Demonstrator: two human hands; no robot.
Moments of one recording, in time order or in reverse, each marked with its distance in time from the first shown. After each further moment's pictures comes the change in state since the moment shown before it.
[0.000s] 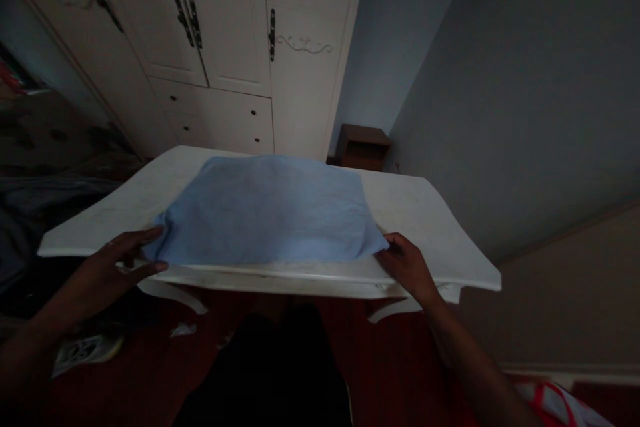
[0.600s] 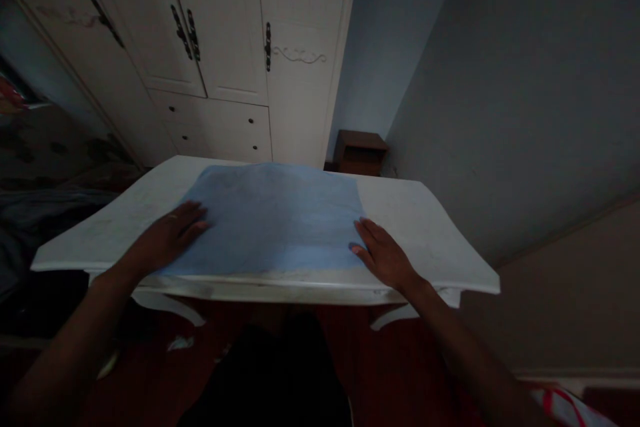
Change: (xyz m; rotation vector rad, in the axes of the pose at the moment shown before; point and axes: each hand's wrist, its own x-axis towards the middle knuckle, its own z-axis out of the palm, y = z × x) left_hand 0.077 0.028 0.035 0.304 -0.028 0.334; right_hand 0.031 0.015 0.016 -0.555 -0.127 -0.432
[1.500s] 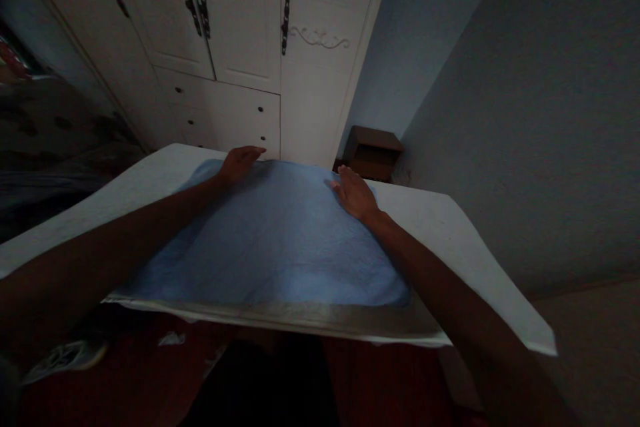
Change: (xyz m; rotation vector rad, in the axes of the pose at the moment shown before) left_hand 0.213 0.010 0.055 -0.595 0.246 0.044; right_hand 0.209 0.017 0.048 0.018 0.029 -0.032
